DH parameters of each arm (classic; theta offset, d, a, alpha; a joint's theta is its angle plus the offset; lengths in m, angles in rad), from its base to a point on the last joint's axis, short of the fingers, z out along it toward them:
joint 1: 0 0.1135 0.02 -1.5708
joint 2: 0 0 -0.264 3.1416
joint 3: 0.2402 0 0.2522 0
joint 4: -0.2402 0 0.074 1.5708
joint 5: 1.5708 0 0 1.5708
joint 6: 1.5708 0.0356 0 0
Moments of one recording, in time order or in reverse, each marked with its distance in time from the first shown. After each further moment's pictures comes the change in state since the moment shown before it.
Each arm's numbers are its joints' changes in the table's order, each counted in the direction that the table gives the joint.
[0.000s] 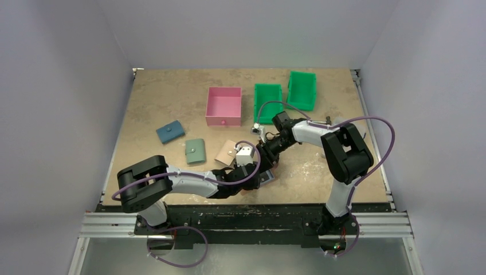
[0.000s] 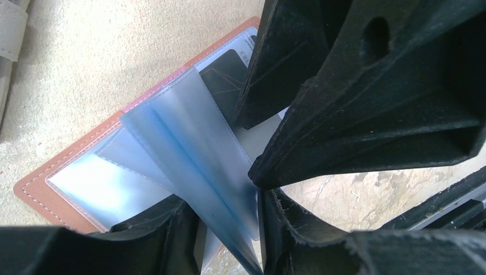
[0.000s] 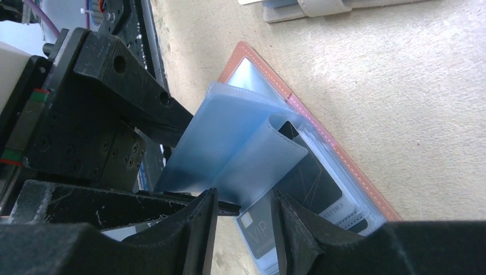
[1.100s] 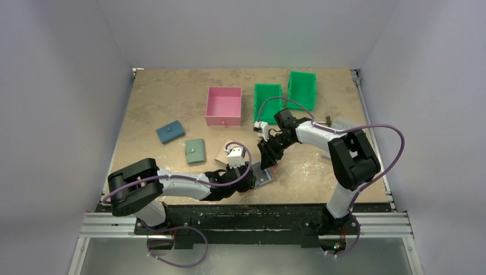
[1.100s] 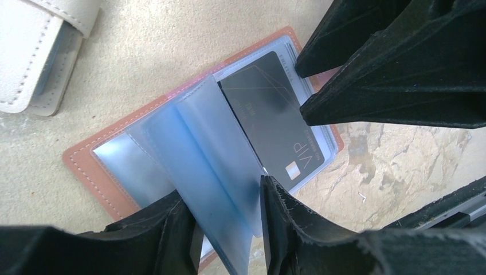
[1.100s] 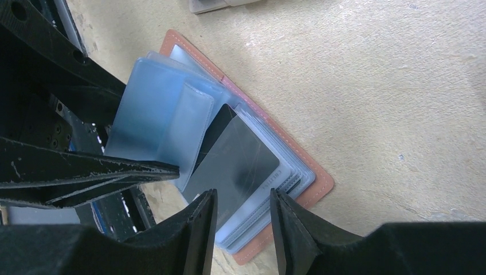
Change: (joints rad) left arm 0.001 -0.077 -0.079 -0.005 -0.041 -0.085; right arm -0.001 -0.084 -0.011 0.031 0.242 0.035
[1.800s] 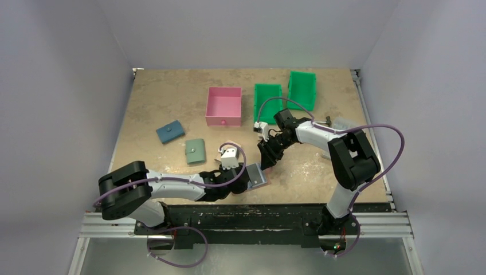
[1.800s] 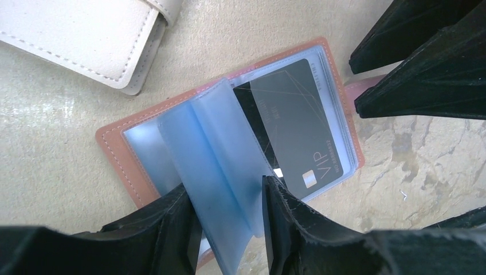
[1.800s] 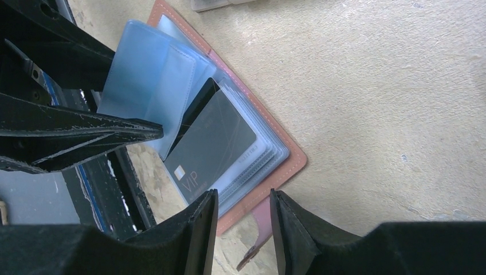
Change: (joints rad) left arm 0.000 -0.085 -0.021 -0.166 -0.055 -0.018; right arm 0.000 0.000 0.000 -0.004 -0.002 -0.006
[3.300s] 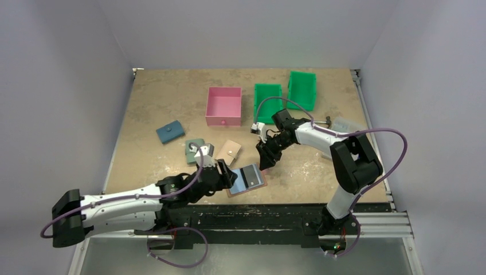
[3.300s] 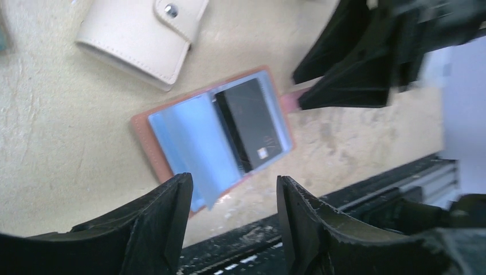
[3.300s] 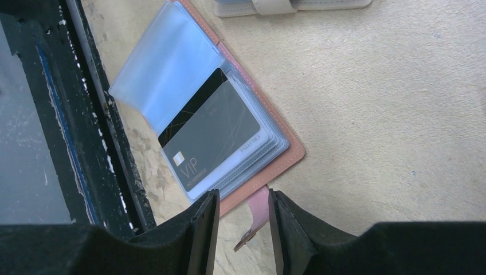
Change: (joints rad) left arm 0.013 -0.509 -0.132 -0.195 0.013 -0.016; right arm 0.032 -0.038 -0.005 0.003 0.003 -0.046
